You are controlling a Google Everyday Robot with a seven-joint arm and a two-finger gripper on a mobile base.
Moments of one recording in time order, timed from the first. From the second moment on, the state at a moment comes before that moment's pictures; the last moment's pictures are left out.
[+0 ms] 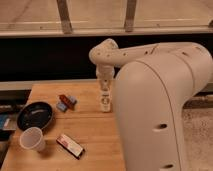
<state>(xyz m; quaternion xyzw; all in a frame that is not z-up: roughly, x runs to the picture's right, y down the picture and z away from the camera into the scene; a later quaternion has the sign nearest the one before) 0.005 -0.033 0.828 -0.15 0.17 0.70 0.68</state>
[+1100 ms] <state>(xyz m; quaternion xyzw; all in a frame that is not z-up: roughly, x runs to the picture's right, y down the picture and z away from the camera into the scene) 0.025 -0.006 0.813 -0.15 0.16 0.71 0.67</state>
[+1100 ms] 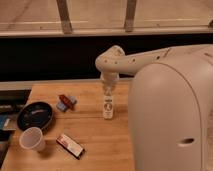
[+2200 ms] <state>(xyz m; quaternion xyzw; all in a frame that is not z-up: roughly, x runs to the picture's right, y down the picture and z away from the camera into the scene) 0.011 -0.028 0.827 -0.16 0.15 0.70 0.68</state>
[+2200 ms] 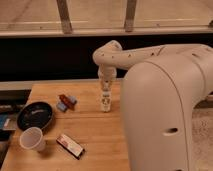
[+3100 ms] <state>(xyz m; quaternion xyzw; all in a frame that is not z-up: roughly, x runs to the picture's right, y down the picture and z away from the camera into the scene) 0.016 -0.023 0.823 -0.16 0.15 0.71 0.67</state>
